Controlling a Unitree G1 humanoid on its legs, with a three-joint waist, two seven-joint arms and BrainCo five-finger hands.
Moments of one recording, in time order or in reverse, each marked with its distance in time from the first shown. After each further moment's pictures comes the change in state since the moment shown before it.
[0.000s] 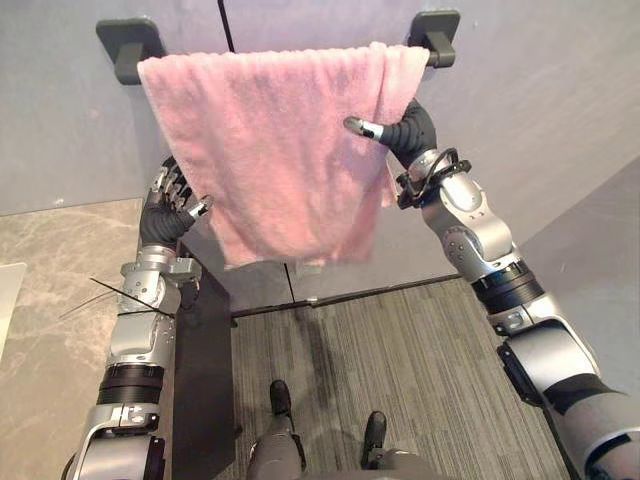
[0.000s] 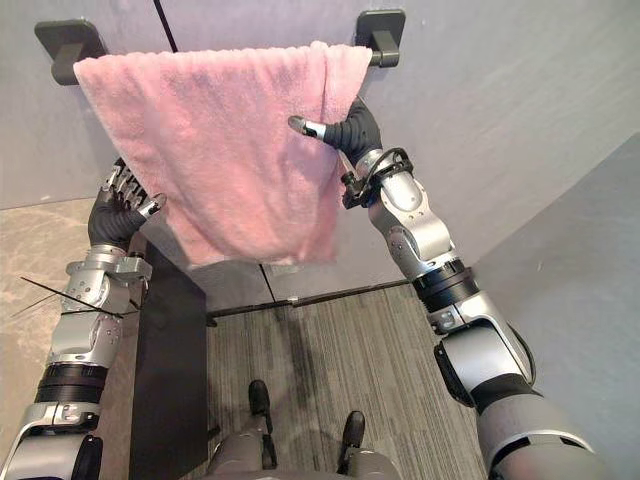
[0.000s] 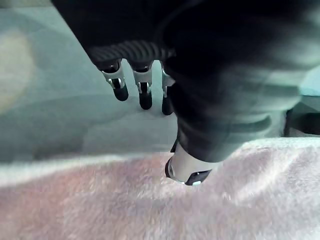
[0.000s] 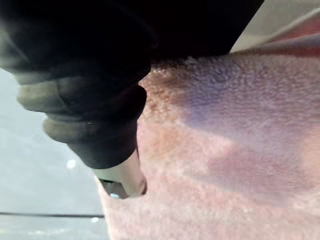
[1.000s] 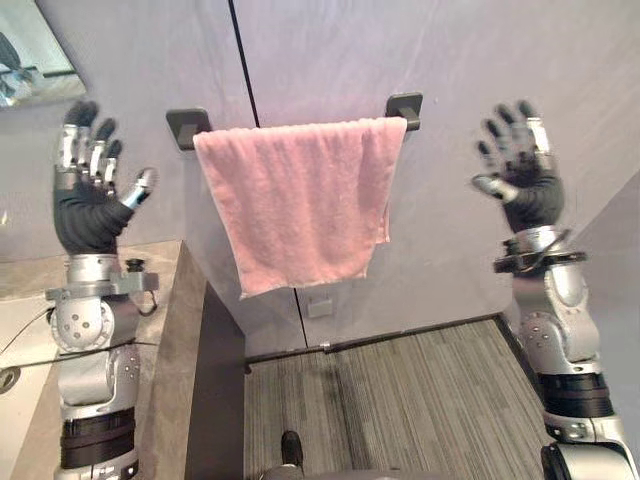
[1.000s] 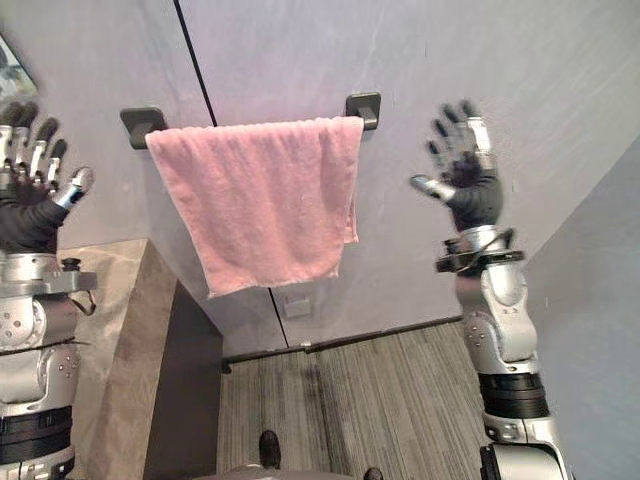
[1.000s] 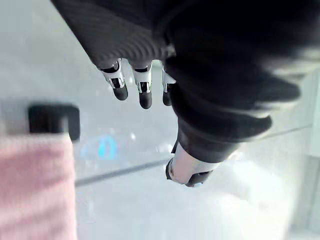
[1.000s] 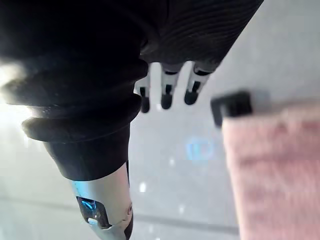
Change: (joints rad) left arm 0.242 -0.023 0.118 -0.574 -0.025 -0.044 -0.041; right arm 0.563 -0.059 -0.299 -0.520 0.048 -0.069 0.080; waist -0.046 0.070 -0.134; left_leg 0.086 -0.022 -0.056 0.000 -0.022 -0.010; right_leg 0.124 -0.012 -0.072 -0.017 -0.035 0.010
